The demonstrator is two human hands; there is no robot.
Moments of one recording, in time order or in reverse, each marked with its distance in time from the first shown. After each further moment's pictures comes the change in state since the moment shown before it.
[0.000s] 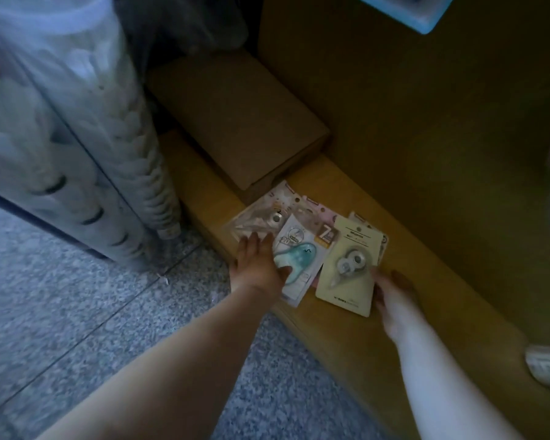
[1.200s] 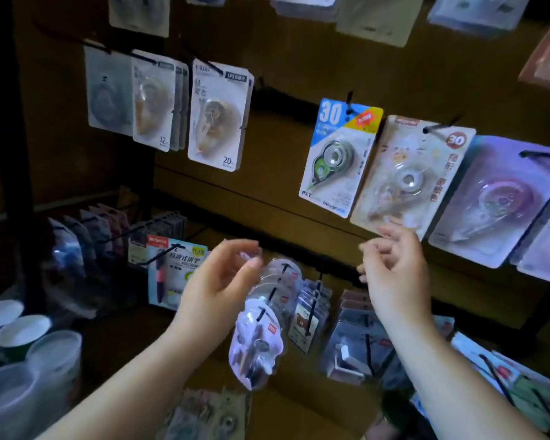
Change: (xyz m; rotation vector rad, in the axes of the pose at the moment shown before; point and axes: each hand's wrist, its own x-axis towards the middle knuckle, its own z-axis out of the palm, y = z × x) left_hand -0.358 0.196 -0.232 -0.802 0.344 1.071; right_hand -0.415 -0.224 -0.166 -0.034 0.493 -1.277
